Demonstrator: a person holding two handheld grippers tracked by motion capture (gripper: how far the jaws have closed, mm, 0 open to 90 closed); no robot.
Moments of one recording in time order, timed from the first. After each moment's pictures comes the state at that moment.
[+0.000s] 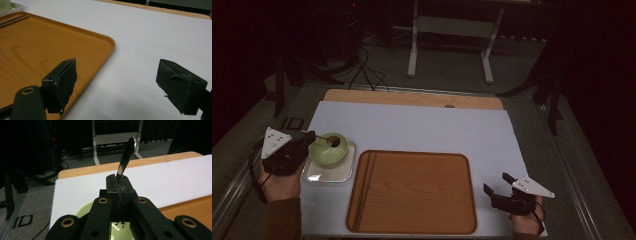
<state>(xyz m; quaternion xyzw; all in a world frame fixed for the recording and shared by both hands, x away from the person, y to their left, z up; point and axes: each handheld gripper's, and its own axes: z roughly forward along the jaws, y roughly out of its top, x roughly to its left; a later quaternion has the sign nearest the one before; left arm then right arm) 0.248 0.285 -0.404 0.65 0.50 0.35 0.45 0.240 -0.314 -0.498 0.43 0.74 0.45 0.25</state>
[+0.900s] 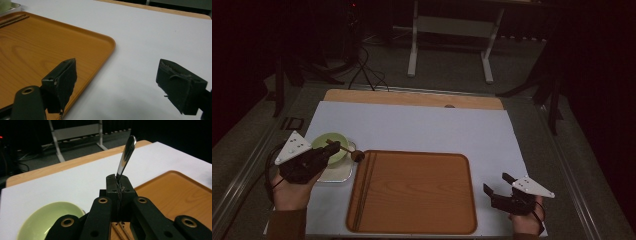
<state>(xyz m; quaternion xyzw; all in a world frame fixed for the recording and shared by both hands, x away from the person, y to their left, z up) 0.235 0.245 -0.392 0.73 0.42 0.26 0.48 0.240 -0.314 -0.498 0.43 0.74 0.45 0.25</state>
